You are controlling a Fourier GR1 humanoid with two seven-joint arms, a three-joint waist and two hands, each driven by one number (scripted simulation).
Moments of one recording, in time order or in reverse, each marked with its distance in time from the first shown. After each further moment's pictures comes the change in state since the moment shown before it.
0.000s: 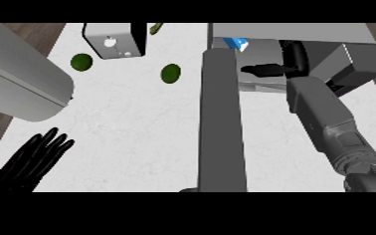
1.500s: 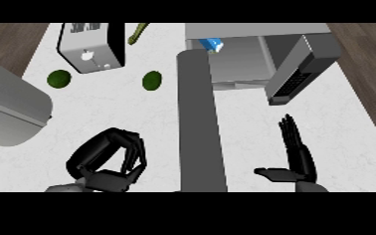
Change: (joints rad) left arm -0.229 -0.018 -0.370 0.339 -0.676 0.173 -0.366; right arm 0.775 0.144 0.103 -0.376 -0.053 0.280 -0.209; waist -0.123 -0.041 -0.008
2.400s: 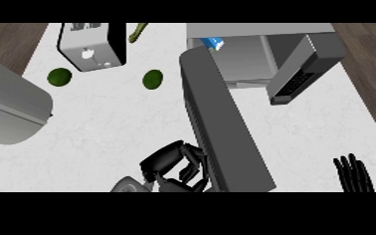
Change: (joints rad) left arm -0.146 0.003 -0.492 0.344 -0.106 0.415 -0.218; right arm 0.572 -0.112 0.089 -0.766 -0.224 0.211 0.139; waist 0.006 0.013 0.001
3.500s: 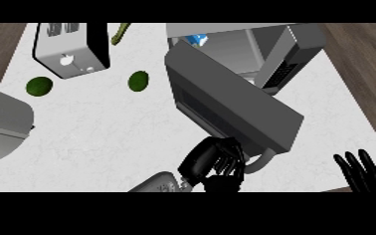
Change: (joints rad) left arm -0.327 0.027 -0.495 0.151 0.406 0.732 0.130; right arm 0.155 -0.105 0.153 -0.638 -0.255 0.148 0.322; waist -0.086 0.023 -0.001
